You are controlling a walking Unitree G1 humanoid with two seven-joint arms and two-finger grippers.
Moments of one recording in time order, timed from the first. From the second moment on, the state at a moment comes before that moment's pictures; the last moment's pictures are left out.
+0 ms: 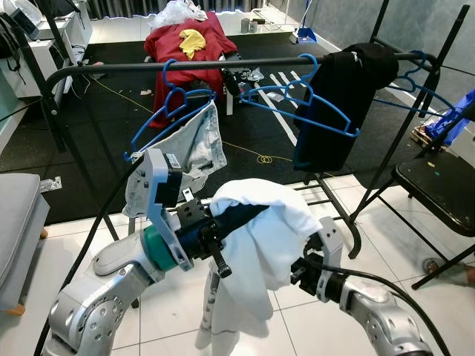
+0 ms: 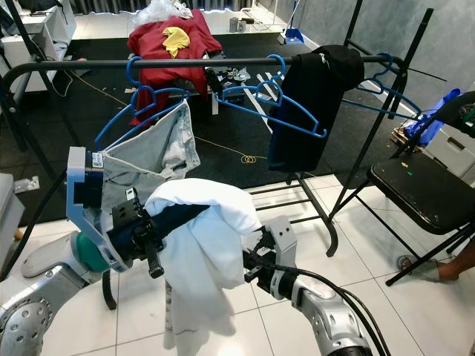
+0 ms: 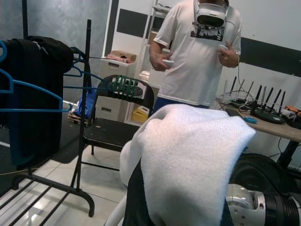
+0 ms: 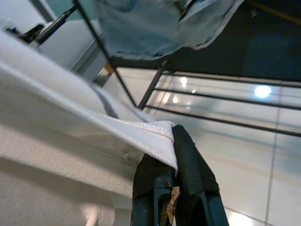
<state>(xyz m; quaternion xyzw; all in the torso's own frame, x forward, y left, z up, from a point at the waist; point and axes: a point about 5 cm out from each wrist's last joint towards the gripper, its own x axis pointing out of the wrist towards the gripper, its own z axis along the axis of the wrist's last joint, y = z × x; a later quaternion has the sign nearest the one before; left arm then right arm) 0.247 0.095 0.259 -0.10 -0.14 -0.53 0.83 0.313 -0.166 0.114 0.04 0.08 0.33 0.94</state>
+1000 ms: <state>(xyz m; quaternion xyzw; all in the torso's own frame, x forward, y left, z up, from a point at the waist) 0.279 0.124 0.141 0.01 0.07 -0.32 0.94 0.300 -0.259 0.184 -0.04 -0.05 -0.02 1.00</state>
